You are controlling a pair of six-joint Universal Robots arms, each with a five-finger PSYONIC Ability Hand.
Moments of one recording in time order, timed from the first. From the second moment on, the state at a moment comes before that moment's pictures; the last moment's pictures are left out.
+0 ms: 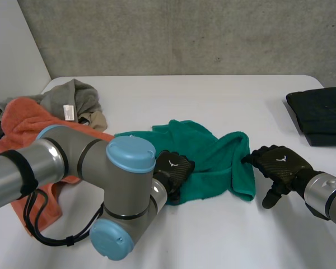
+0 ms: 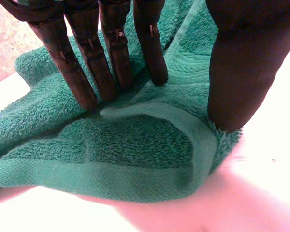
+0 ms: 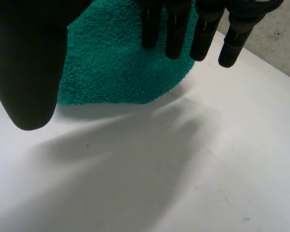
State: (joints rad) left arm 3.92 -2.35 -1.23 3.14 -1.60 3.40; right arm 1.63 -1.27 1.87 -0.04 1.07 2.58; left_hand 0.66 0.65 0.65 0.65 0.47; right_hand 0.33 0.33 0.31 0.31 0.11
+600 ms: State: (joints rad) left arm 3.98 -2.13 -1.18 3.23 -1.71 3.50; right arm 1.81 -1.11 1.71 -0.13 1.20 2.96; left_hand 1.12 1.19 1.19 1.19 0.98; right_hand 0.59 0.59 0.58 0.58 0.41
